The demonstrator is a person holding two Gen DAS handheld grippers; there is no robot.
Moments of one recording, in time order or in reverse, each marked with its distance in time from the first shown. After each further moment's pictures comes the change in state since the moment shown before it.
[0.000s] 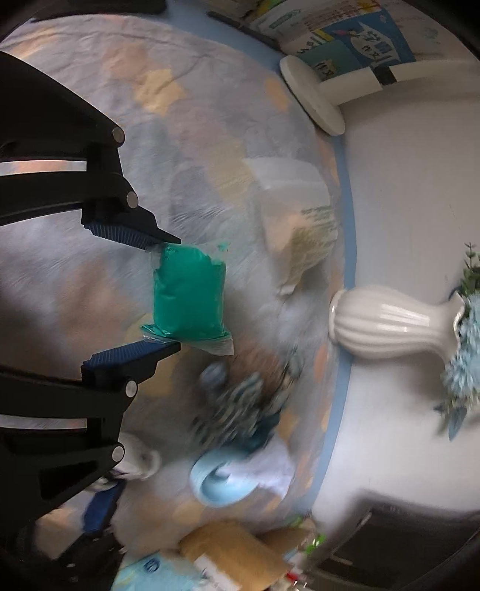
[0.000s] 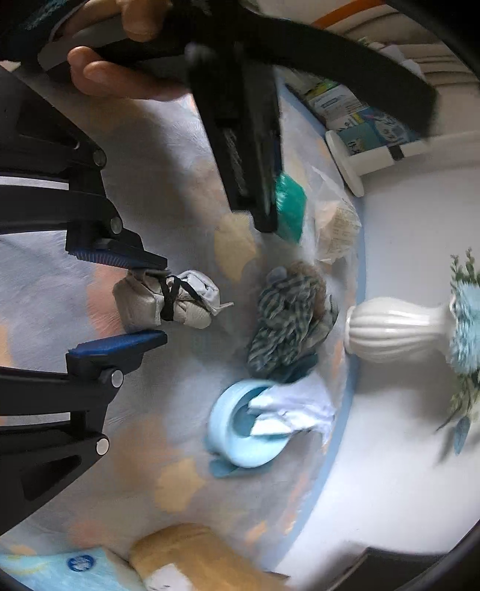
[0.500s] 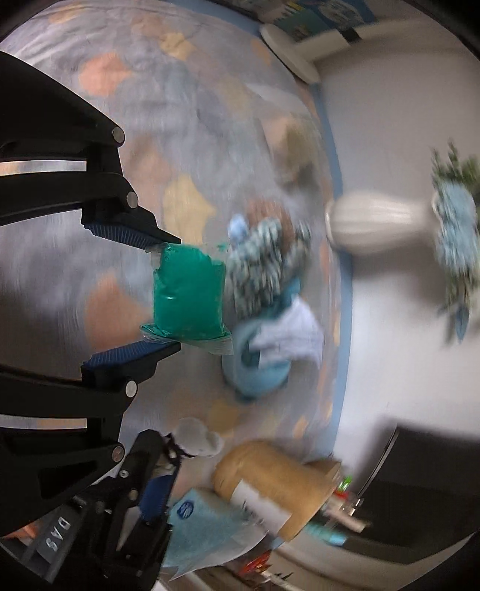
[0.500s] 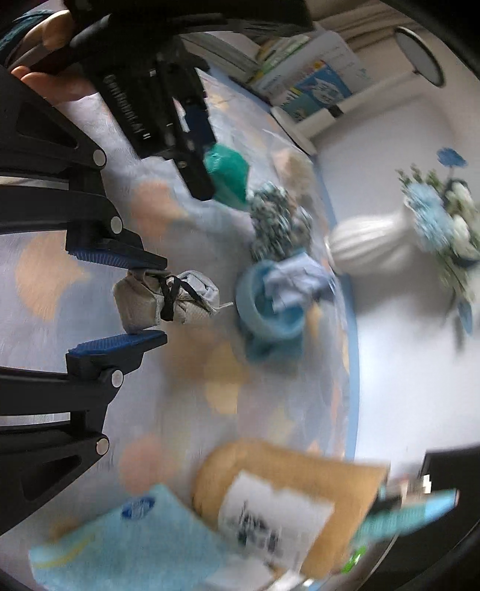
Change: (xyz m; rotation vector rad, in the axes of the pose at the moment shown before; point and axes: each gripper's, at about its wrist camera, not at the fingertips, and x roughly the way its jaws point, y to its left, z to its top) left arm -0.030 -0.079 -0.030 0.085 -0.028 -0.122; right arm -0.052 -0.079 -0.027 0.223 -0.055 0.005
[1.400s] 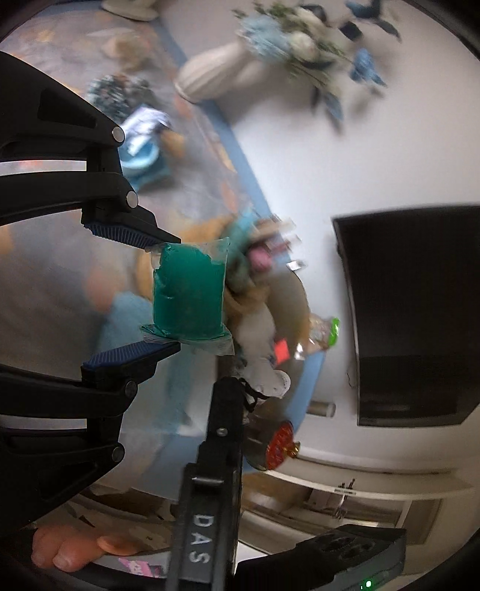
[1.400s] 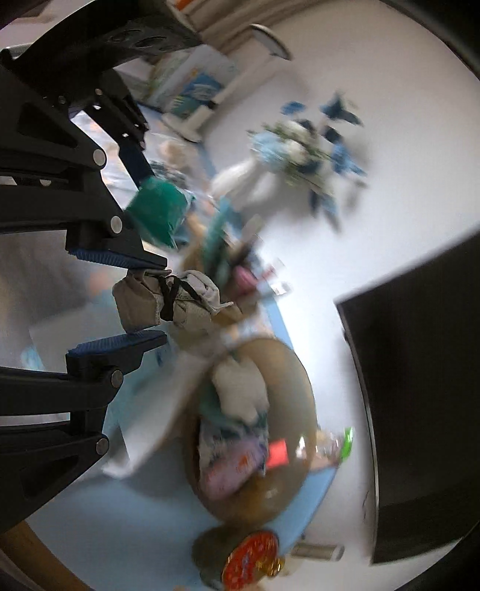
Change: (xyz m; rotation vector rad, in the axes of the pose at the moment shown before) left arm -0.051 -0.212 0.039 0.410 -0.160 -0.212; right arm -0.156 -0.165 0.024 0.269 -0.240 0.009
